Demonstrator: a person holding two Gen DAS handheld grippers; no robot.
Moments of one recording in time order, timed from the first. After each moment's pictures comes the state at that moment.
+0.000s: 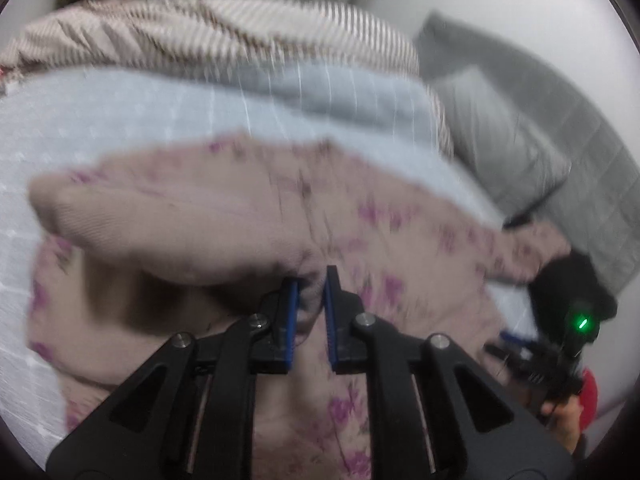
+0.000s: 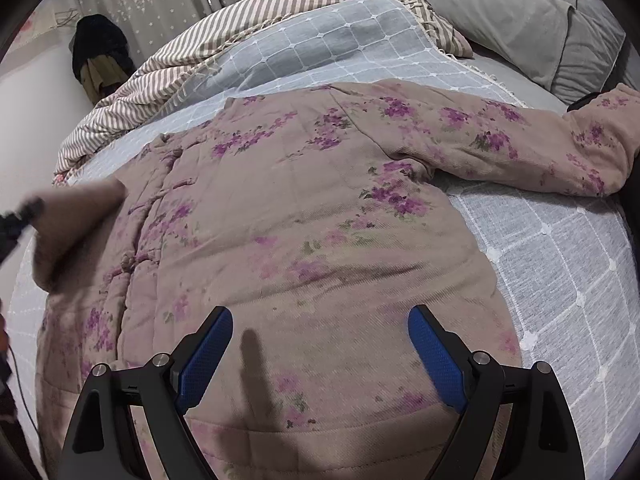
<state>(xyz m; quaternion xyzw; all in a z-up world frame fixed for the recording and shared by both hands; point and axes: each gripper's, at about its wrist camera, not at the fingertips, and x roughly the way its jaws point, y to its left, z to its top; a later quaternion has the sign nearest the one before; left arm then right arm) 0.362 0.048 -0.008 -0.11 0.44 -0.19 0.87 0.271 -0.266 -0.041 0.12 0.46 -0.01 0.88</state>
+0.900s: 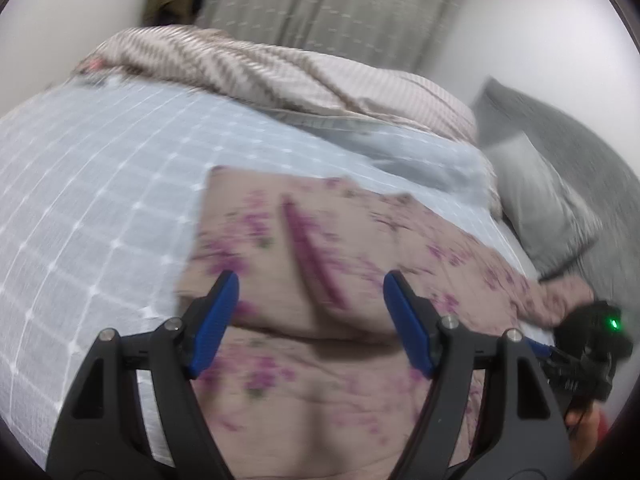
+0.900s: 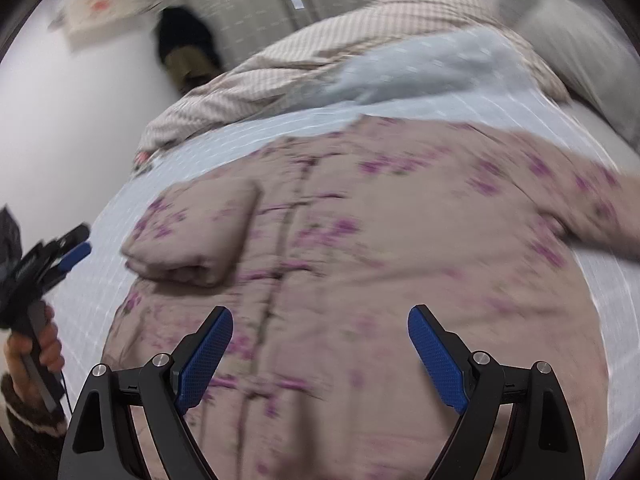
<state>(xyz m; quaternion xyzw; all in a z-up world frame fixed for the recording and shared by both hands) 0.273 0.171 0.022 -0.17 0.34 -0.05 0.92 0.273 -0.158 0.003 0.09 0.41 0.15 0.90</state>
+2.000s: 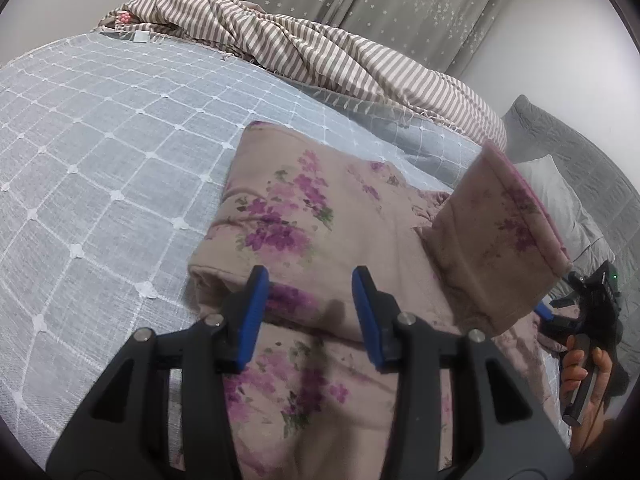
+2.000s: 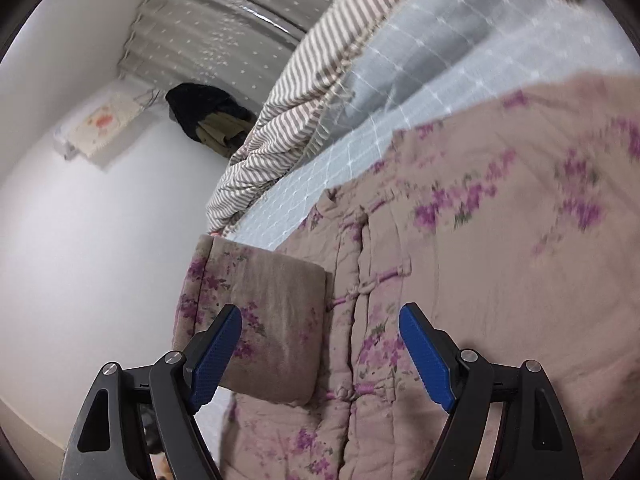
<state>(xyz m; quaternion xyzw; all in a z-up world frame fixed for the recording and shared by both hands) 0.297 0.187 -0.039 -0.21 0.36 -0.03 0.91 0.383 -0.219 -0.040 0.37 0.39 0.25 0.81</state>
